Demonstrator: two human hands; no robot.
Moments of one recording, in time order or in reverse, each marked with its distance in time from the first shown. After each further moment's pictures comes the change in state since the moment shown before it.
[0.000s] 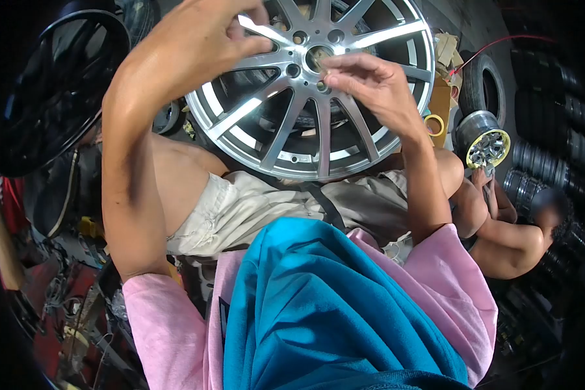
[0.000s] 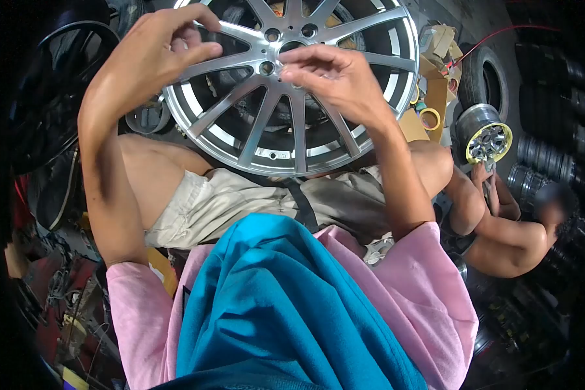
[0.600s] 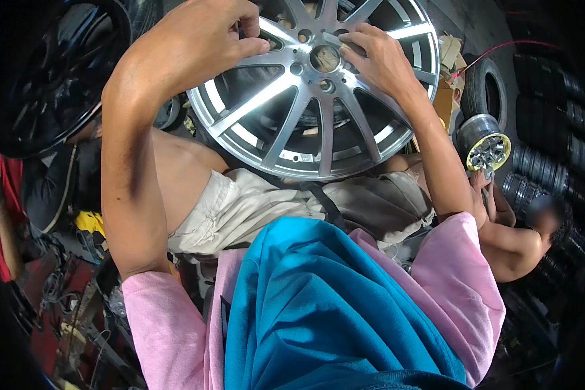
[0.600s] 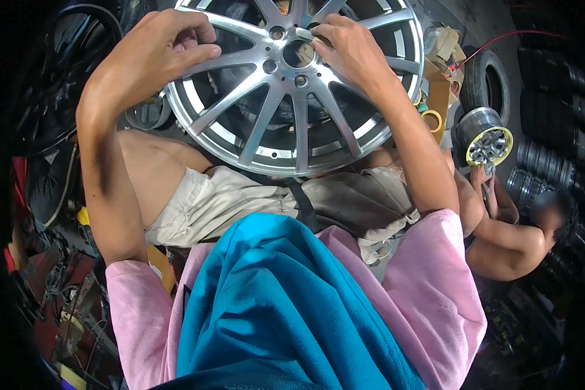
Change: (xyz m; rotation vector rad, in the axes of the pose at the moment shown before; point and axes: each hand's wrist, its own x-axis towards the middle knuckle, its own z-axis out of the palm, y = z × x) left_hand 0.001 -0.017 0.003 0.031 -0.050 0.043; right_hand 0.058 0.042 -0.040 -1.088 0.068 -0.377
